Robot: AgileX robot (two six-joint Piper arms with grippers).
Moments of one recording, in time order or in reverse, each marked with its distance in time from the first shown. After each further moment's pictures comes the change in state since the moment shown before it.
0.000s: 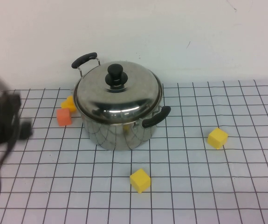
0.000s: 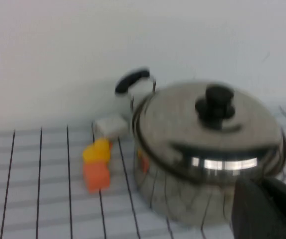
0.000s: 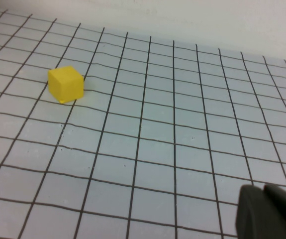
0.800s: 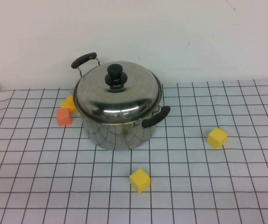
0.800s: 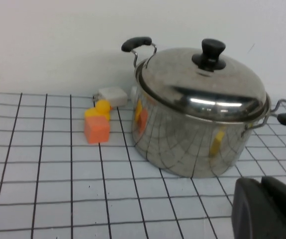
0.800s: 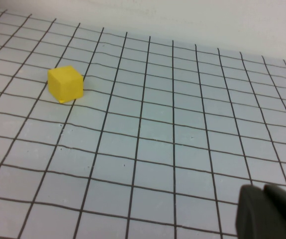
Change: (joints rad) right arm 0.000 0.000 0.000 0.000 0.000 0.000; left arm 0.000 -0.688 0.530 -0.007 0.040 -0.076
